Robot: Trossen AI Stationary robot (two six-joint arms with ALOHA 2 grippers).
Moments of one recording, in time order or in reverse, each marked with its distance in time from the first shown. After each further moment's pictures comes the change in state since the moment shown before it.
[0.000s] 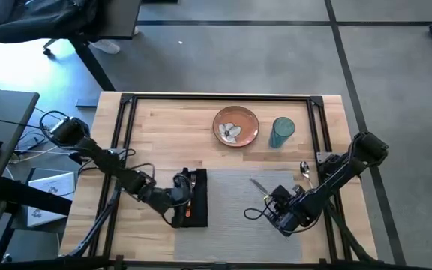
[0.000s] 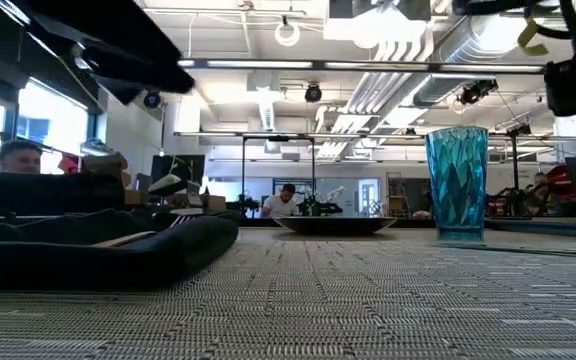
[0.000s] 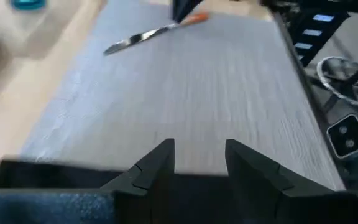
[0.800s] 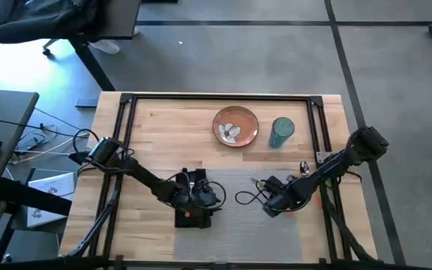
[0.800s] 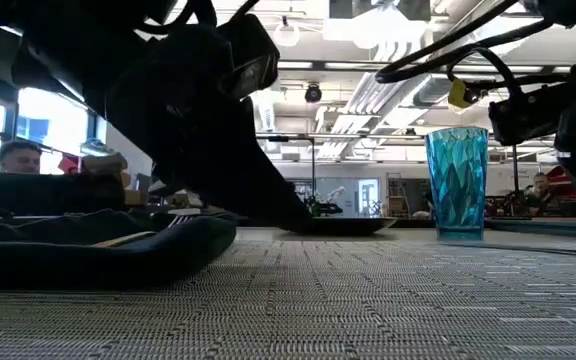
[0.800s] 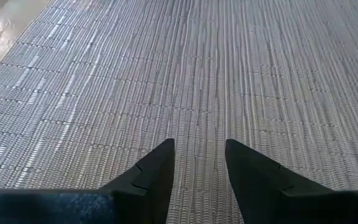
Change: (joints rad) left arm 0.112 0.417 0.195 0.133 0.027 0.034; right arm -0.177 -0.012 -0.105 0.117 -0.135 -0.230
